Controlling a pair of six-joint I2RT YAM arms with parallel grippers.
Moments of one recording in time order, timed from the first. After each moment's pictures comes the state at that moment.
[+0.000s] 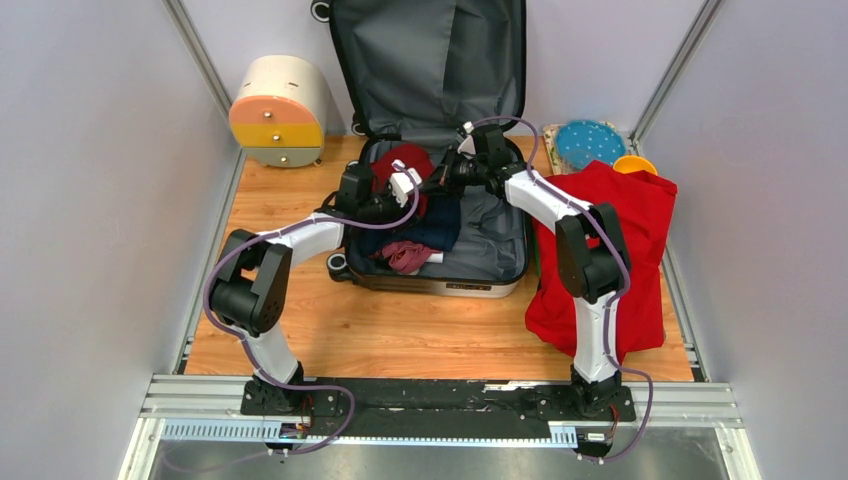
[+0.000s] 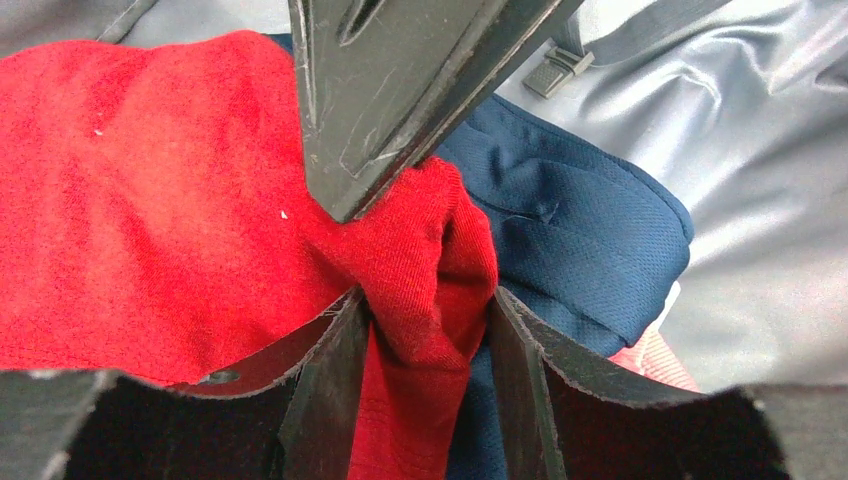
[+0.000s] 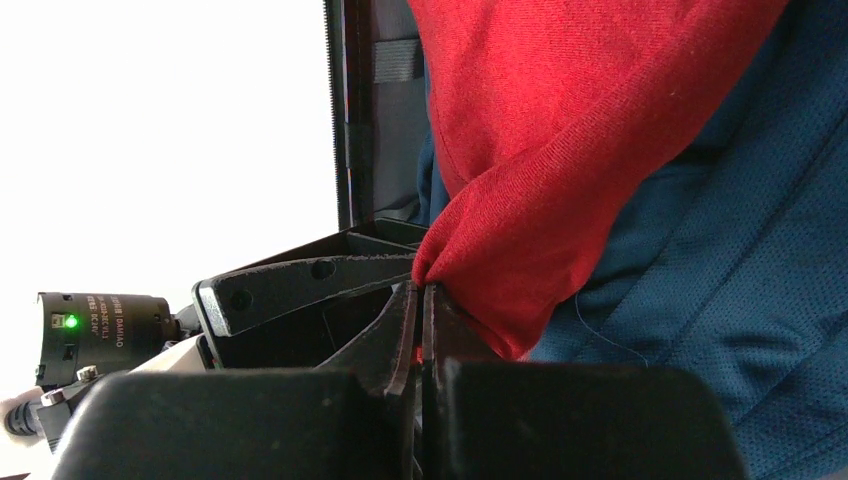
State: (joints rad) left arm -0.41 1.75 1.04 0.18 0.54 0.40; right arm 0.42 2.08 1.64 -0.13 -0.69 0.95
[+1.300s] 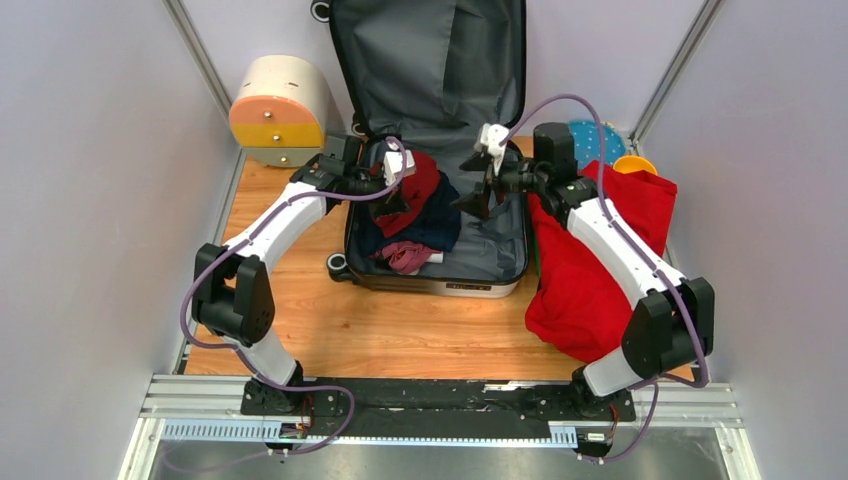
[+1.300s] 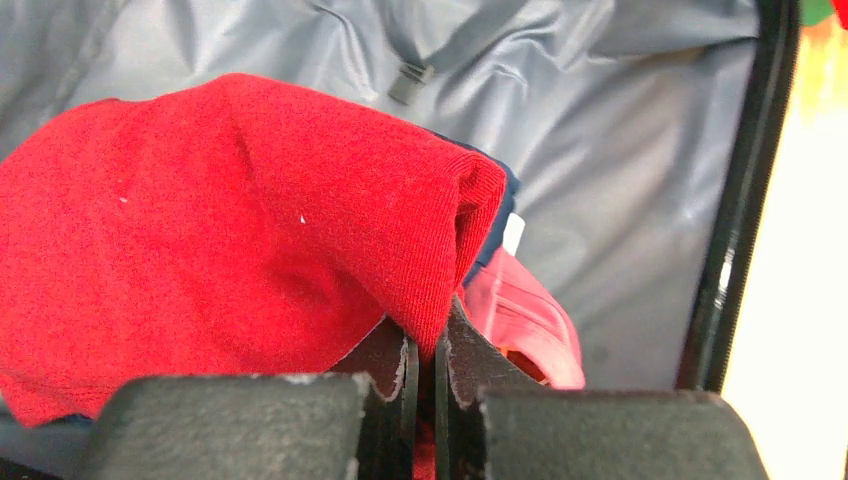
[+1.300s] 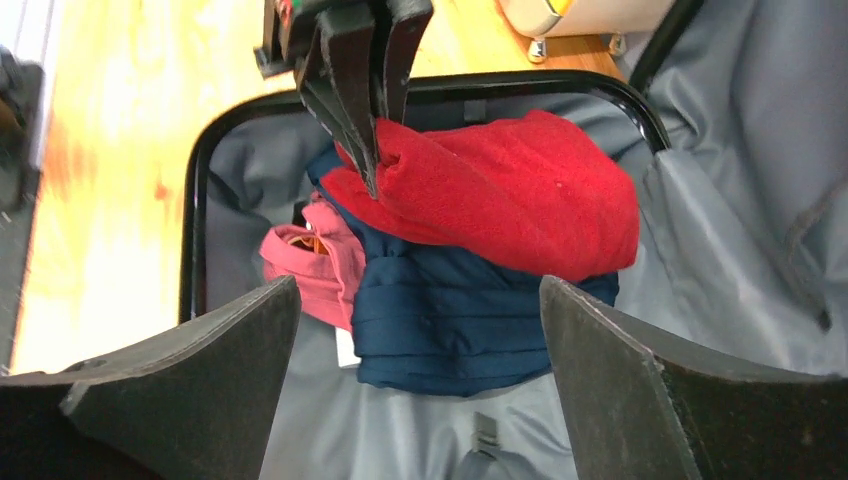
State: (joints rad) left arm -0.35 1.68 1.38 -0.46 0.79 0.60; right arm 0.33 1.50 1.32 -0.15 -0.92 -0.34
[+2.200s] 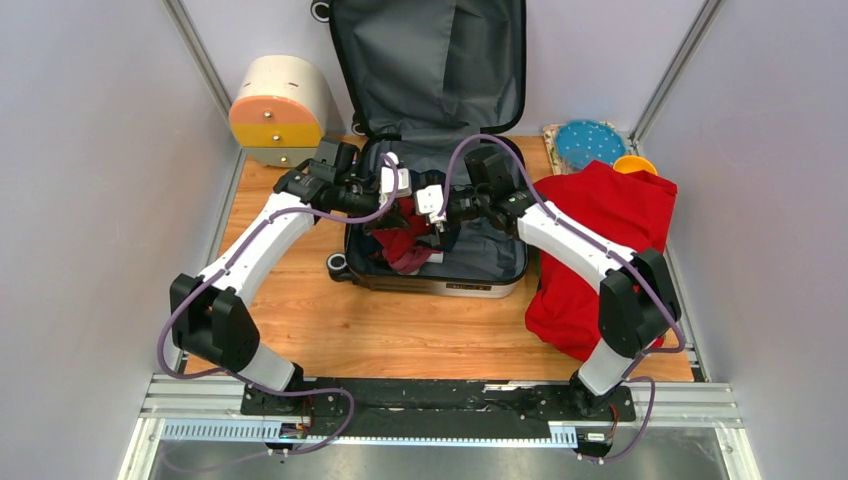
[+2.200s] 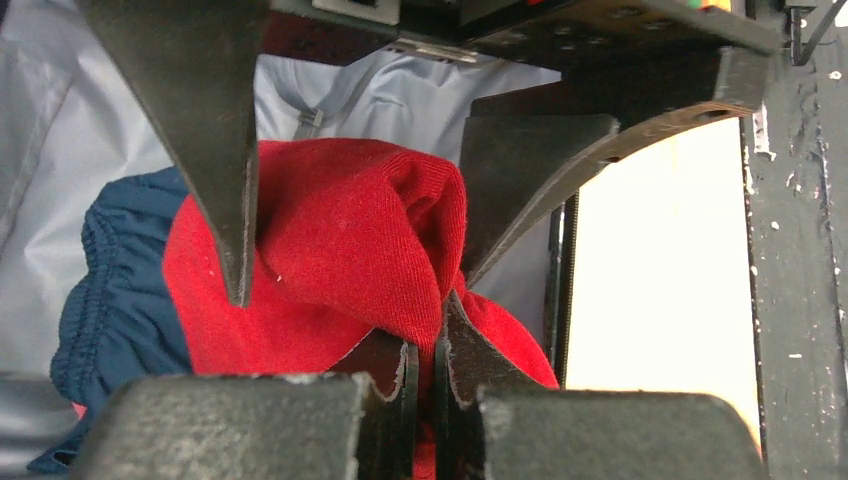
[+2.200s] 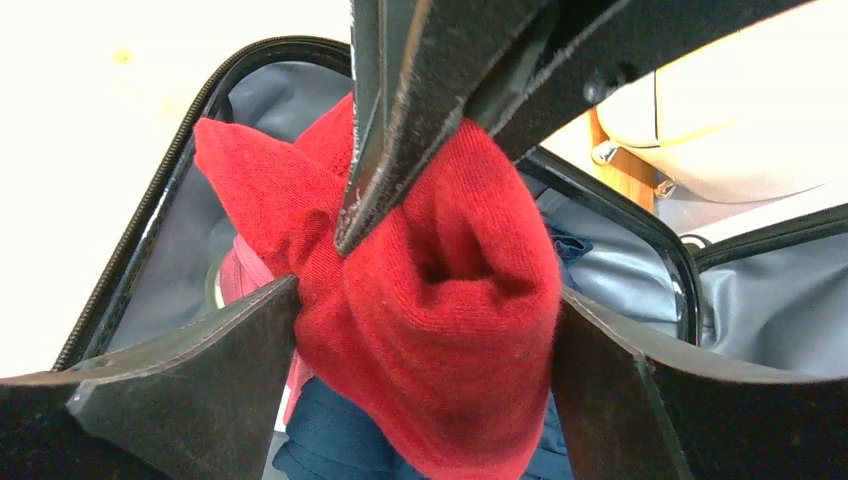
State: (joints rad) left arm -0.39 1.52 1.38 -0.72 0.91 0.80; right arm 0.60 1.67 1.33 -0.21 -0.85 -1.02
